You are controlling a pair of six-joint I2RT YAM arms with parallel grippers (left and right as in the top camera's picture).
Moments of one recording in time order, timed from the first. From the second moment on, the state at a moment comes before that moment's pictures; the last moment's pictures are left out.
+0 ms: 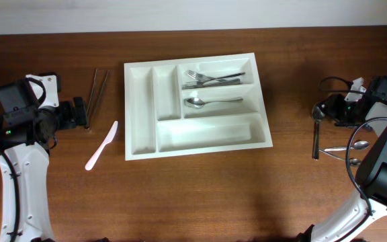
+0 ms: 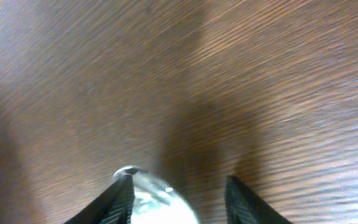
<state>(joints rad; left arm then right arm) 0.34 1.41 1.16 -0.62 0.18 0.16 -0.51 2.06 1.31 -0.43 -0.46 0.07</state>
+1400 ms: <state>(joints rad) 0.34 1.41 1.16 -0.62 0.18 0.16 -0.52 2.10 1.31 -0.44 -0.61 0.07</state>
